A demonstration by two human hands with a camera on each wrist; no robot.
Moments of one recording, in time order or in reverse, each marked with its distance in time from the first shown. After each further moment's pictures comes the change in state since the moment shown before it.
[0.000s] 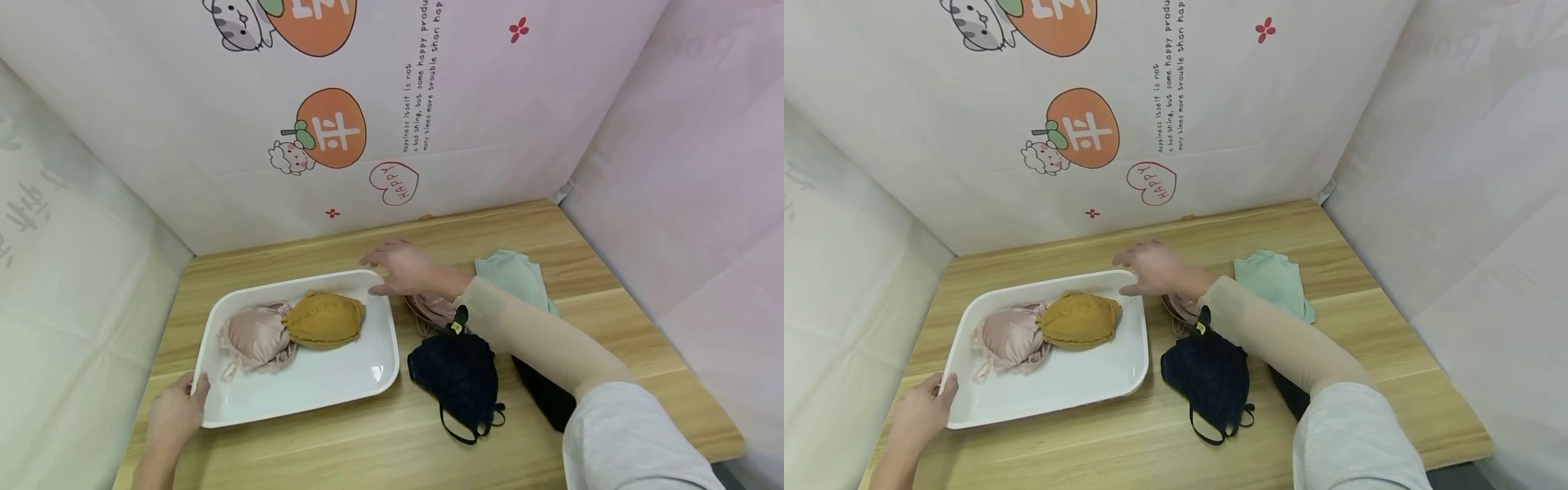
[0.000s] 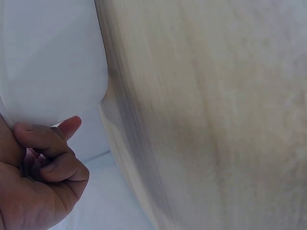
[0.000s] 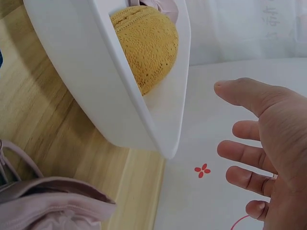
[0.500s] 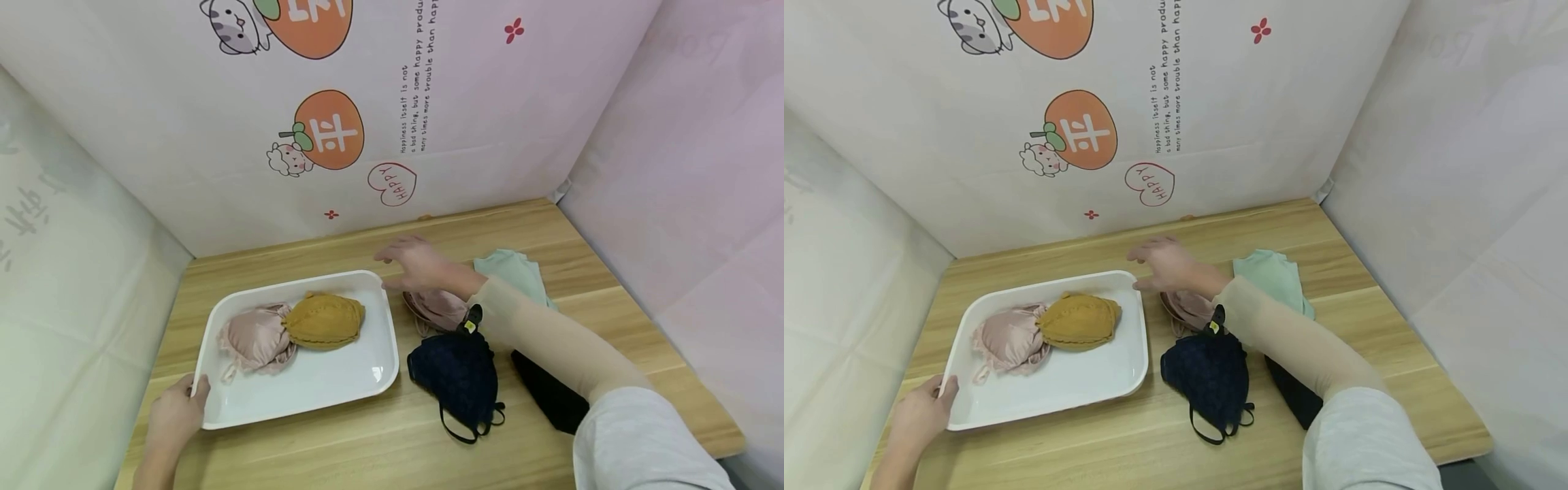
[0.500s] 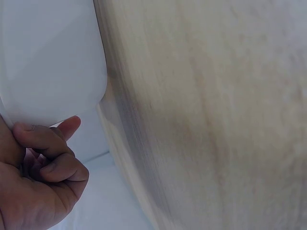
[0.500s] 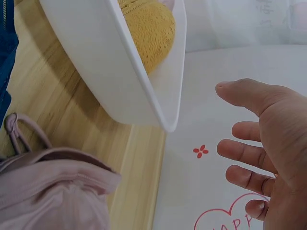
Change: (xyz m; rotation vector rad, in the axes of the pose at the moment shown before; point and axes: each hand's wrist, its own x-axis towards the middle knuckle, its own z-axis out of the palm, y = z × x) left_hand -0.002 0.000 -0.001 0.020 -0.012 0.001; right_hand -0.019 0.017 -0.008 0.045 0.024 0.035
